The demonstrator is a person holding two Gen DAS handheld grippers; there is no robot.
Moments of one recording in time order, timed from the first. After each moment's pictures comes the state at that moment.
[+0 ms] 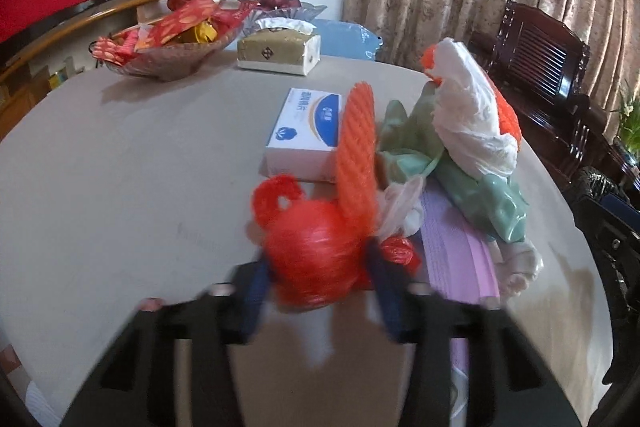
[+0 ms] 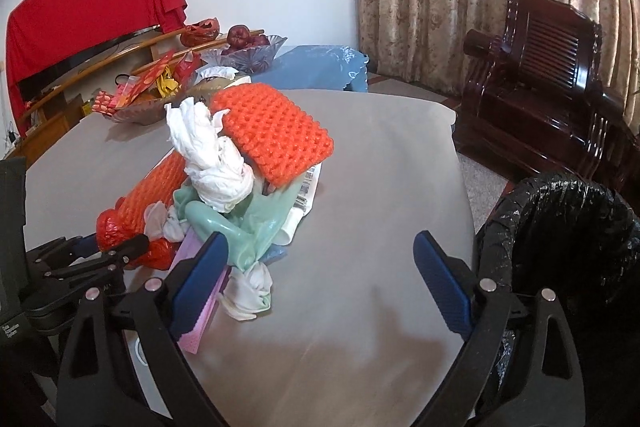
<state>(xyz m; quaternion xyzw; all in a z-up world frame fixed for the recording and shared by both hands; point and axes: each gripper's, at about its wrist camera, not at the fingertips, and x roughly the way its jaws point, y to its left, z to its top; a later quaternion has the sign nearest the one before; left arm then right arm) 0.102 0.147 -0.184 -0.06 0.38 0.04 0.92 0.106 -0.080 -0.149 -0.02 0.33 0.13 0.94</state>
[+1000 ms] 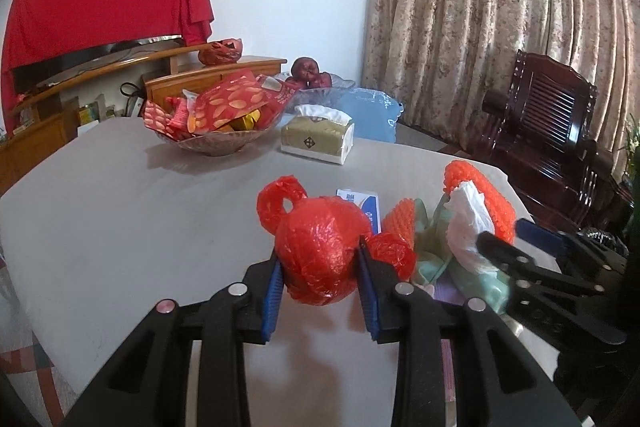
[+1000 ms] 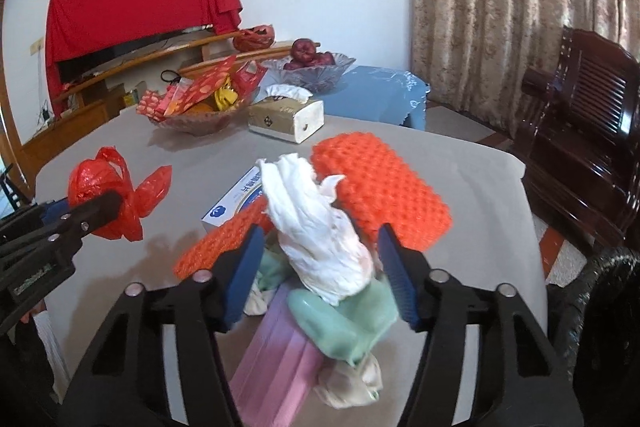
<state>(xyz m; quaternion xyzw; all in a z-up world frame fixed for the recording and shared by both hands) 0.084 0.180 -0.114 -0.06 0.28 0.08 0.95 0.141 0.003 -0.133 -0.06 0.30 0.21 0.93</state>
